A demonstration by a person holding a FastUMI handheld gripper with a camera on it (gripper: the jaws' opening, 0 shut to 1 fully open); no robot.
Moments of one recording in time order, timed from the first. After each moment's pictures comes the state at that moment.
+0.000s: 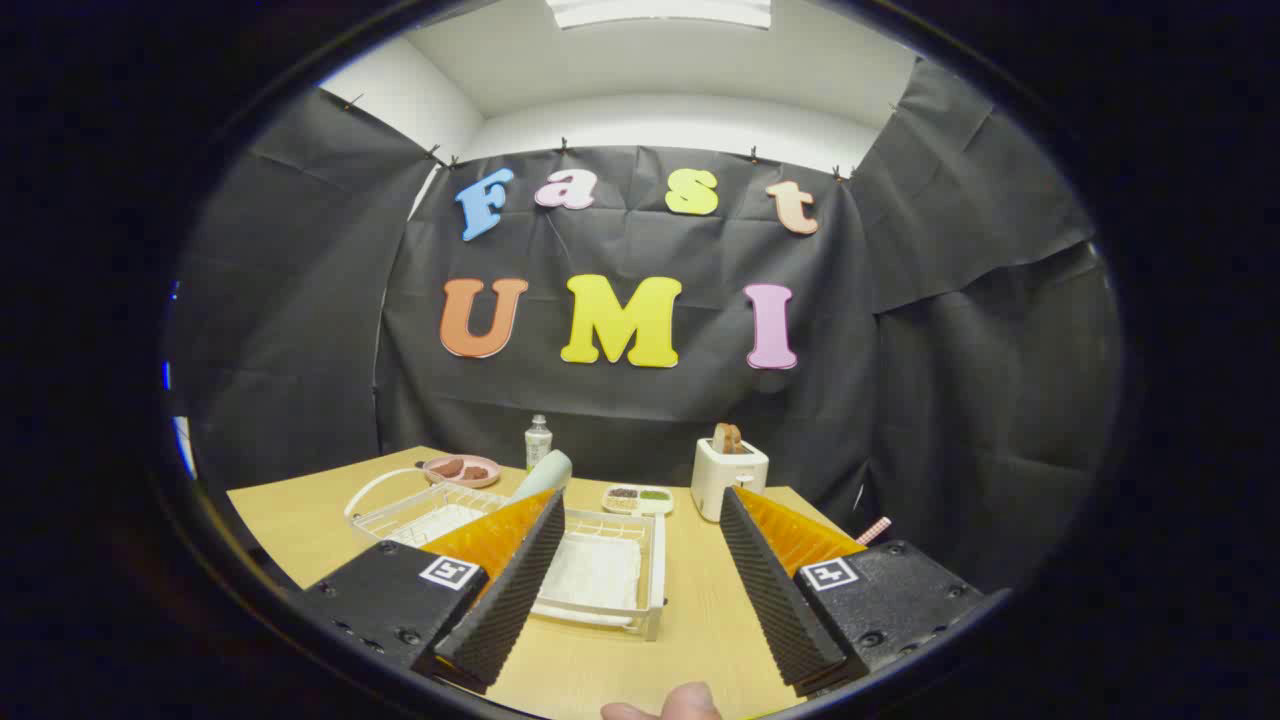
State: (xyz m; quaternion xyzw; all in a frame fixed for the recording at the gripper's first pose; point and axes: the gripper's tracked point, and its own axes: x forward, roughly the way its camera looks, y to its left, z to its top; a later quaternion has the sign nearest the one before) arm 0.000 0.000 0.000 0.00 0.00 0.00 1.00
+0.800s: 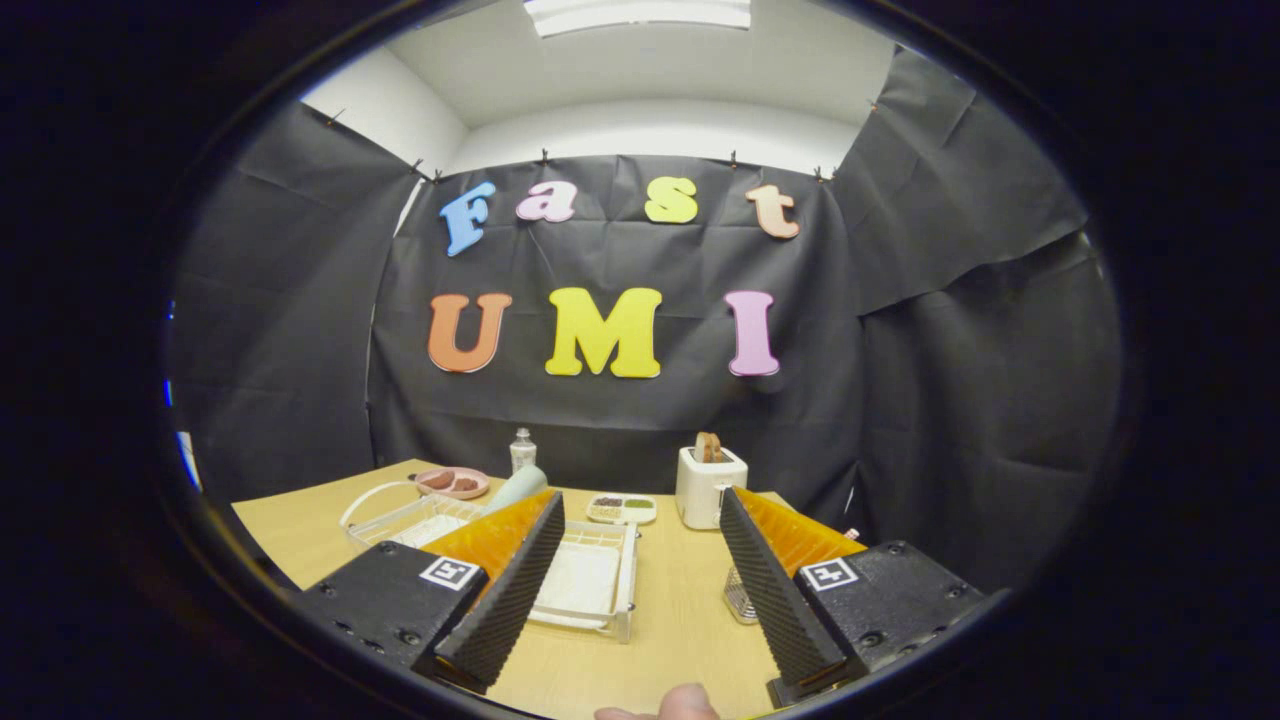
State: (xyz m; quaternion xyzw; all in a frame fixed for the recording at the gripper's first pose) arm -0.009 -0.039 0.019 0.01 0.00 0.00 1.00
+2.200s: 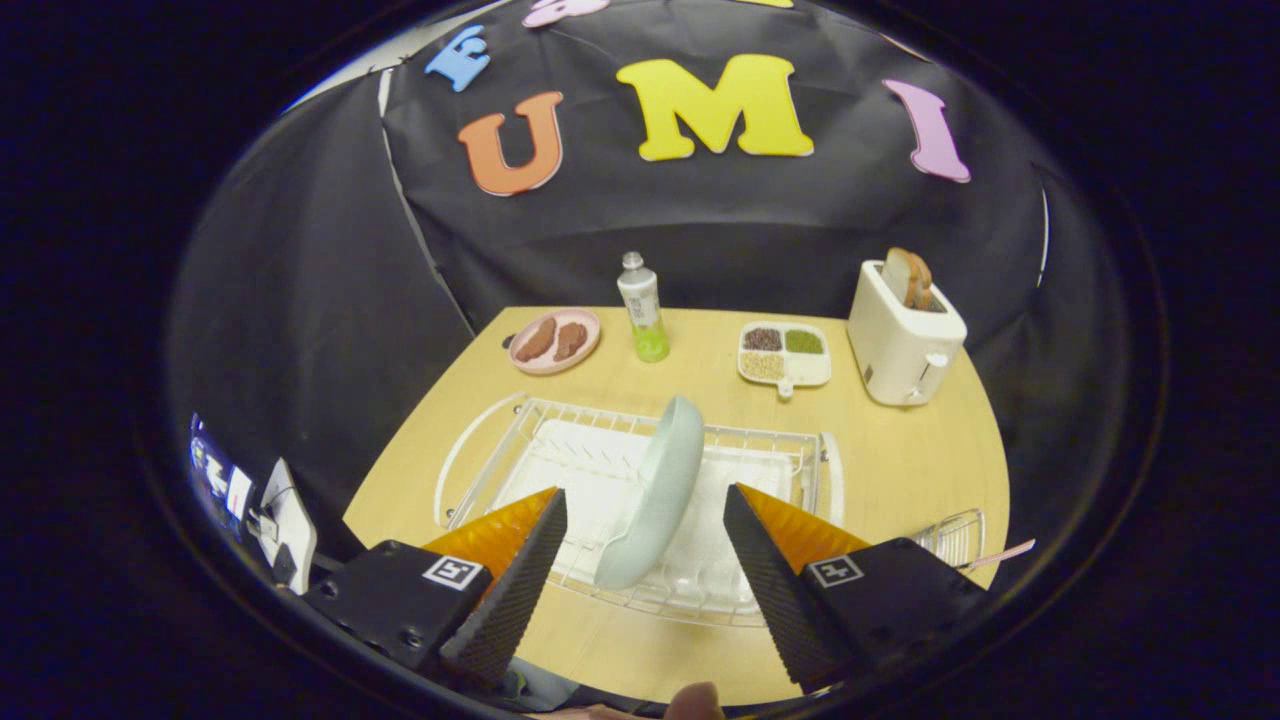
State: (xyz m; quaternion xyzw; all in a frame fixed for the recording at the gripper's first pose) arm 0.163 0.122 0.002 0.03 0.43 0.16 0.89
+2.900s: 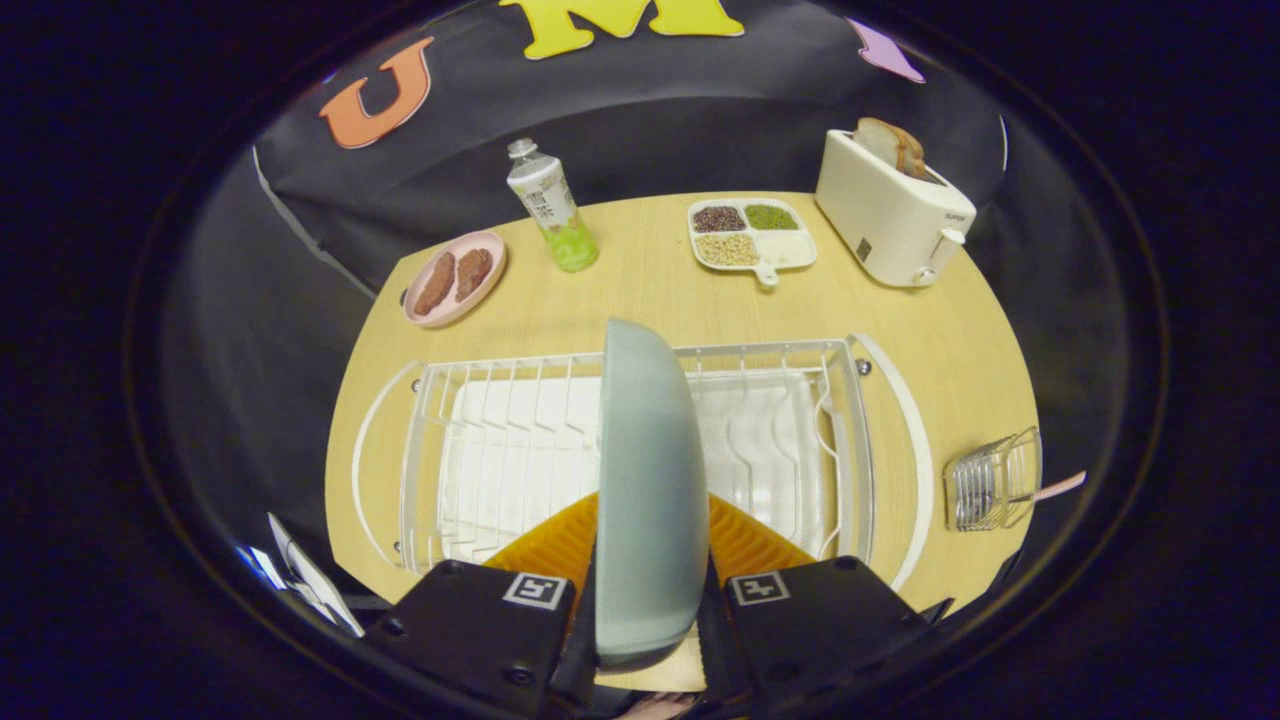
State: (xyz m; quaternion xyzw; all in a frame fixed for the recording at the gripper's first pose) arm 0.201 0.150 -0.069 0.06 0.56 0.04 0.83
